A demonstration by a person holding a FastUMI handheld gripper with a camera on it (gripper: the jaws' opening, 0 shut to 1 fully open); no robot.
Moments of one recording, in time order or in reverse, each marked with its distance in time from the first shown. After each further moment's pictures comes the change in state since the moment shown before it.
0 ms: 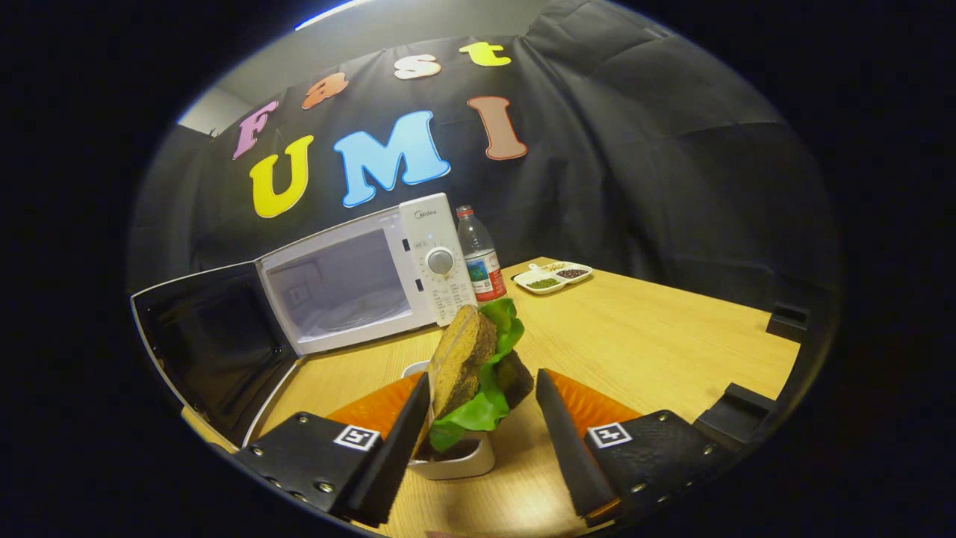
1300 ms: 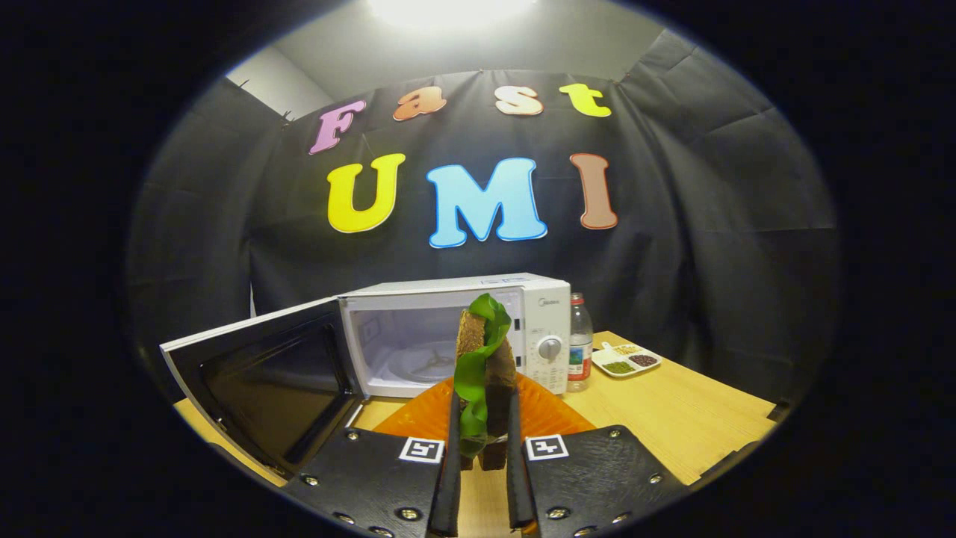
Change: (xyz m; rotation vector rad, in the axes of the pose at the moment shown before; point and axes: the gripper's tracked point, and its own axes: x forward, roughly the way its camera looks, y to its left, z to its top) arm 0.001 0.161 0.092 -0.246 -0.158 0.162
